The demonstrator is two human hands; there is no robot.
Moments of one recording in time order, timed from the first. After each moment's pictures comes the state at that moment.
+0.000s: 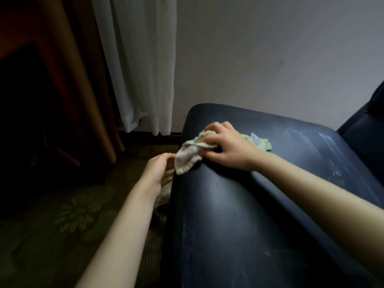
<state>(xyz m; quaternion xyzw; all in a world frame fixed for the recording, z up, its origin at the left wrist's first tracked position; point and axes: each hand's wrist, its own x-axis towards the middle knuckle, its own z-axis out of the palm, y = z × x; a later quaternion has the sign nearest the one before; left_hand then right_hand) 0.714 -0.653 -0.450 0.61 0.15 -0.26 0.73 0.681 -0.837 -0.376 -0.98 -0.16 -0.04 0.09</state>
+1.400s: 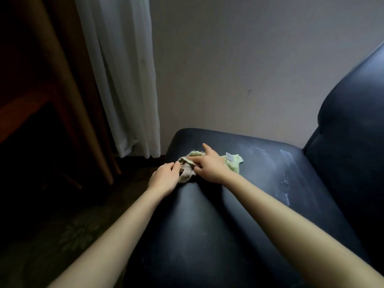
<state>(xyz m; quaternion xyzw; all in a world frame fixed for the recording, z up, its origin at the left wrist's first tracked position) 0.678 -0.702 -0.391 0.92 -0.09 -0.13 0.37 0.651 -0.858 -0.367 -0.99 0.02 0.04 0.13</state>
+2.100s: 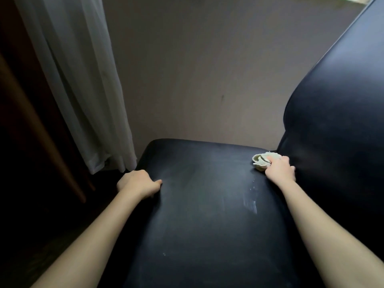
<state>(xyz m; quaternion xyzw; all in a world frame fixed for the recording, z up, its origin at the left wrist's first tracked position) 0.681 -0.742 -0.353 0.99 -0.08 -0.10 0.06 0.575 -1.103 -0.371 -0.88 0.46 -0.08 0.12</state>
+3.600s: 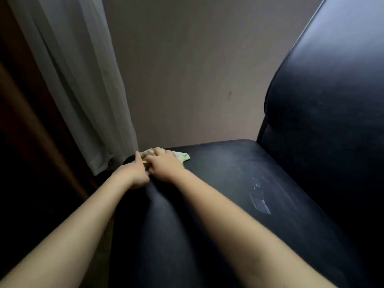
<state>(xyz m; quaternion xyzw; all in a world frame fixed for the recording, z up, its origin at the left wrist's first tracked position) 0.729 -0.735 -0.342 0.98 -0.11 -0.17 0.05 0.724 -0.851 -0.369 -1.00 -0.04 0.00 0.08</state>
